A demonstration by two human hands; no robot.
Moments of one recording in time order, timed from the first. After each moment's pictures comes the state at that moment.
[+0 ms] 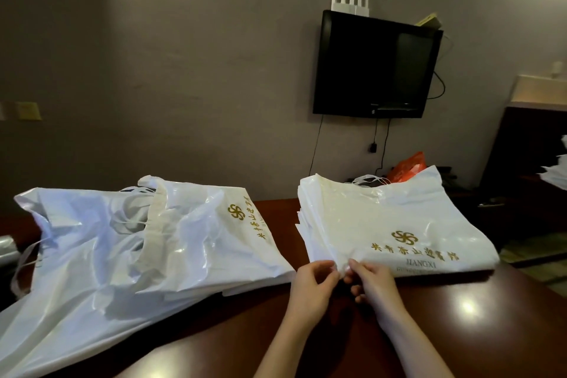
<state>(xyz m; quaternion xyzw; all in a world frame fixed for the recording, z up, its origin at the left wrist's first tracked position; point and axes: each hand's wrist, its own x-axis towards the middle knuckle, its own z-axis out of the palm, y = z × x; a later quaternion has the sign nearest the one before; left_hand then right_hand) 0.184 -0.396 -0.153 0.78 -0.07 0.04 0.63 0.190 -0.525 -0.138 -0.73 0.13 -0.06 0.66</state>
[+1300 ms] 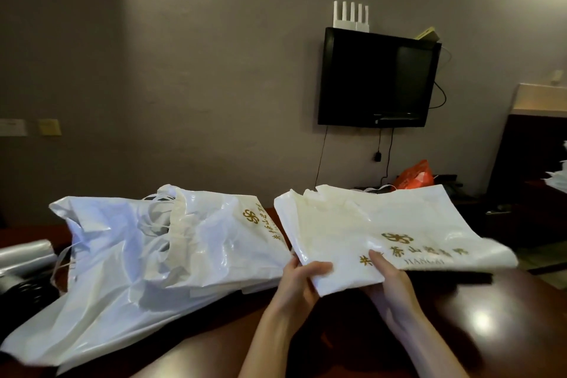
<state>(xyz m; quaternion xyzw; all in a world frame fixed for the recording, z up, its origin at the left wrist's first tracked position) 0.157 -0.356 -0.121 0.40 -0.02 -0.13 0.91 0.144 -0.503 -0.110 -0.48 0.03 -0.07 0.88</state>
